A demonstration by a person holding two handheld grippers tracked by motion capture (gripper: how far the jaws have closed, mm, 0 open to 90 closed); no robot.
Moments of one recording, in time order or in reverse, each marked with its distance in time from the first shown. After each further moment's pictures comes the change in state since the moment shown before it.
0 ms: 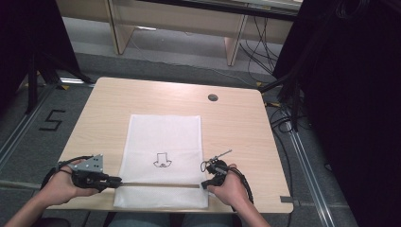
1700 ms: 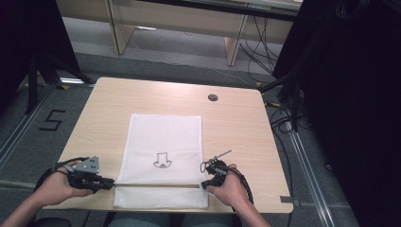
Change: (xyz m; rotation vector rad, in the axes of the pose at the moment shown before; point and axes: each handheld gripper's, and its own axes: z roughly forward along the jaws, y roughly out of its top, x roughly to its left) left arm 0.011 -0.017 -0.003 0.105 0.040 -0.023; right arm 0.000 0.000 0.000 0.007 0.007 -0.021
